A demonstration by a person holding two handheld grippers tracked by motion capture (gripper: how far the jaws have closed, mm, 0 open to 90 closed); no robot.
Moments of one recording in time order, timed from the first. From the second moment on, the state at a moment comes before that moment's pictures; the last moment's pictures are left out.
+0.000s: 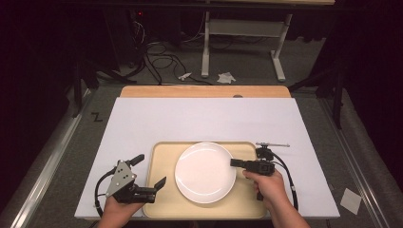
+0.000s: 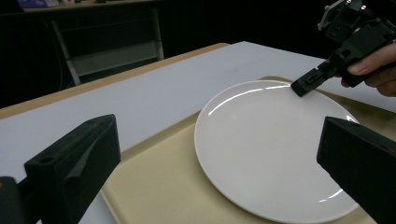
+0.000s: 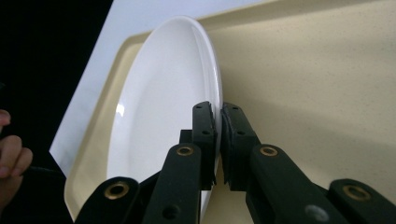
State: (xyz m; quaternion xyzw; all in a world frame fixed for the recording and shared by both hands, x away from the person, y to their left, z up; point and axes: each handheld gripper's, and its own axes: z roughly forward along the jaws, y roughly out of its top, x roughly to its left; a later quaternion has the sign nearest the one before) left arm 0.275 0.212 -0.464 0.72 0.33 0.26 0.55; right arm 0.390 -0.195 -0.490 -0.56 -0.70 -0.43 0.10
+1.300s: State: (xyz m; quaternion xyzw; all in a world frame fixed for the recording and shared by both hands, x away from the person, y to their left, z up) left arm 0.277 0.210 -0.465 0.73 0.33 0.26 0.55; right arm 0.391 -0.206 -0.490 -0.54 -0.73 -0.42 0.08
